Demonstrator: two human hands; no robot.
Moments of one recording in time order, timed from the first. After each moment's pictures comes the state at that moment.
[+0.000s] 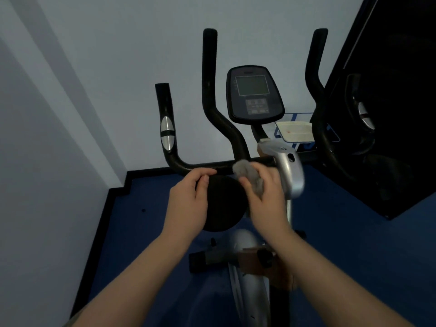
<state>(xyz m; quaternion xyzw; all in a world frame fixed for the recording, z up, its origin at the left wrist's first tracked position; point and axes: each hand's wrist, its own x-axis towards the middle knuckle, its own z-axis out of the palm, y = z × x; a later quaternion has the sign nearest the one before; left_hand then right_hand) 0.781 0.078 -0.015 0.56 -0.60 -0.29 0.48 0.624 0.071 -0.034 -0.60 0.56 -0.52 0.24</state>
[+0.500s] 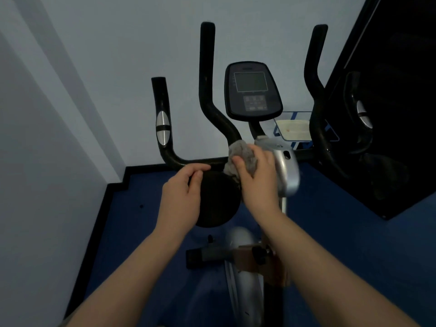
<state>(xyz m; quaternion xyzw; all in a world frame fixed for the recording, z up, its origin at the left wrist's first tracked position) 0.779 0.078 -0.017 0.57 -0.59 -0.29 0.49 0.623 0.047 -0.018 -0.58 0.60 -0.50 0.23</state>
